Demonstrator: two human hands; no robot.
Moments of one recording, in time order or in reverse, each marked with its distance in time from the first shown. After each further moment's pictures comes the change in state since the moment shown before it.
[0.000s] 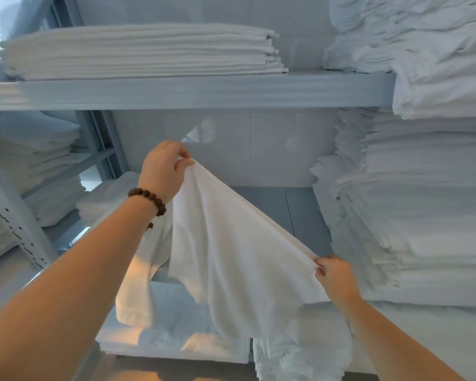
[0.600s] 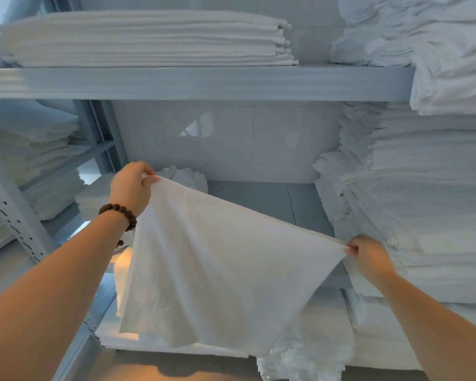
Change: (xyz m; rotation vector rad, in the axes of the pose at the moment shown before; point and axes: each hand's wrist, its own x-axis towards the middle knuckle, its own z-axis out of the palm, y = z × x) left_hand -0.036 -0.099 -0.007 0.118 -0.043 -0.266; right_hand 0.031 0.018 -0.049 -0.154 -0.058 0.081
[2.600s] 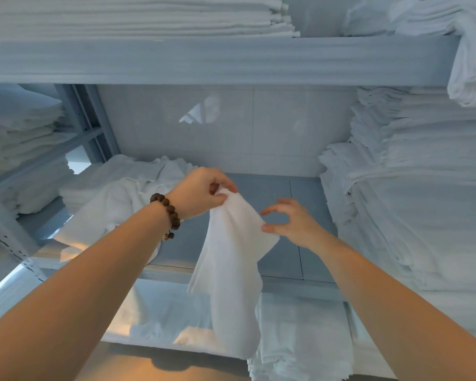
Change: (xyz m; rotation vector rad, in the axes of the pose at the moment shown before) left_hand 0.010 0.136 0.085 -0.276 -0.614 0.285; right_hand 0.076 -0.124 0.000 0.530 -0.309 -0.287
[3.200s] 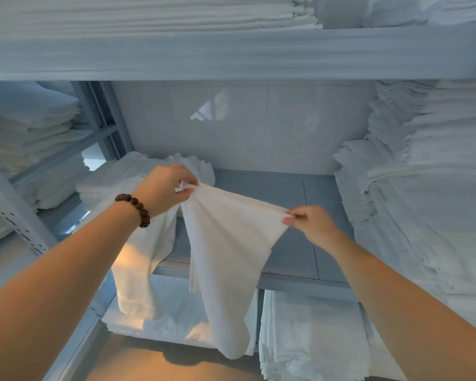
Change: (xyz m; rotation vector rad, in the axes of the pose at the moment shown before) left_hand -0.038 -0.073 -0.049 0.332 0.130 -0.024; right_hand 0.024 0.023 0.018 0.050 0.081 -0.006
